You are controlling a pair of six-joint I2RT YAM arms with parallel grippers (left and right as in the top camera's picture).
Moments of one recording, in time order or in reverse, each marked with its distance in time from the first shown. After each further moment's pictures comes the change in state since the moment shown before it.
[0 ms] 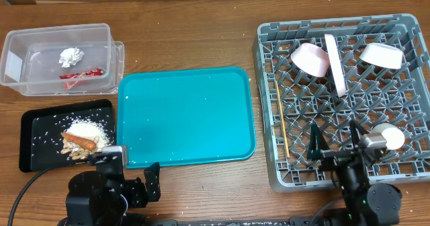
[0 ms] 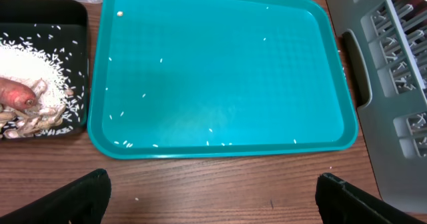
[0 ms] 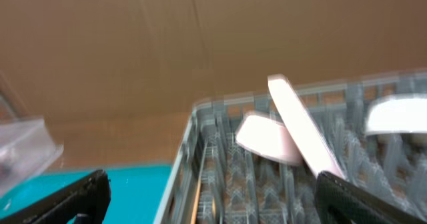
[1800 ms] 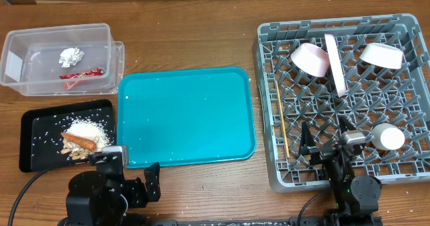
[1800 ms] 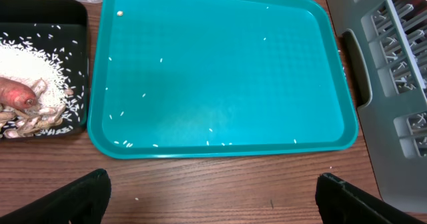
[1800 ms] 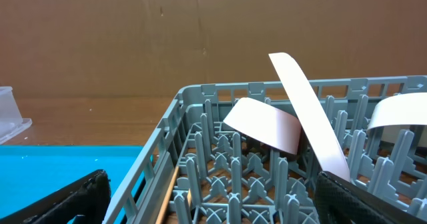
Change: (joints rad) left arm 0.000 0.000 -0.001 0.000 0.000 0.000; right arm -0.027 -0.003 -0.268 0.275 -0.034 -0.116
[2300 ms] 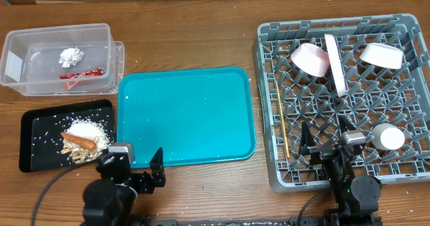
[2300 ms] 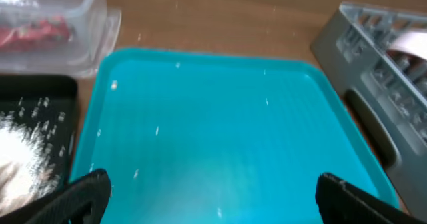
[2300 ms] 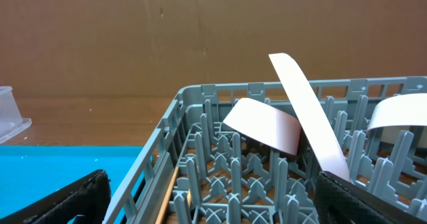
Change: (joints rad) left arm 0.004 -0.306 -0.434 0.477 -0.025 0.032; right arm 0.000 0.000 0.000 0.001 0.000 -0.002
